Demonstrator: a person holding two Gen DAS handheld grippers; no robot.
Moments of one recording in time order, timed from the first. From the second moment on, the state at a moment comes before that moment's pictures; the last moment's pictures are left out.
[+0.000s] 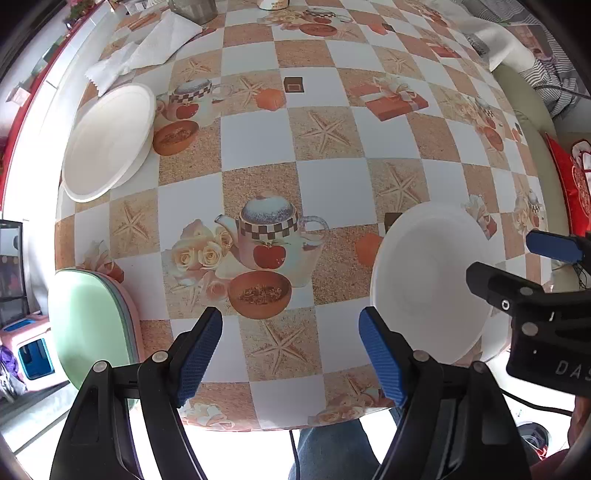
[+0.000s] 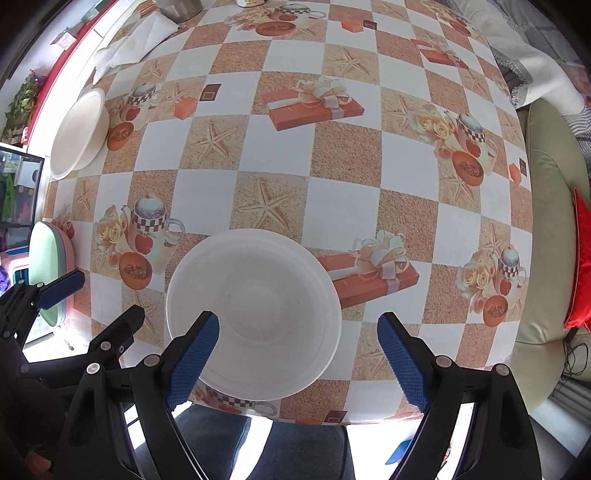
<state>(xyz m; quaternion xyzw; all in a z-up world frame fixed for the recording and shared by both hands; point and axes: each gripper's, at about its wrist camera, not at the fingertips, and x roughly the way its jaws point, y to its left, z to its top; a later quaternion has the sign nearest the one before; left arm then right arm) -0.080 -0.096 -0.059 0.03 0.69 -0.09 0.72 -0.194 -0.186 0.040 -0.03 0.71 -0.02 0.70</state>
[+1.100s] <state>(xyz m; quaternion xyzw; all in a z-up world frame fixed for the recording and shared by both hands) 0.009 0.054 -0.031 -0.05 0.65 0.05 0.76 -0.118 -0.089 0.047 -0.04 0.72 0.05 0.69</state>
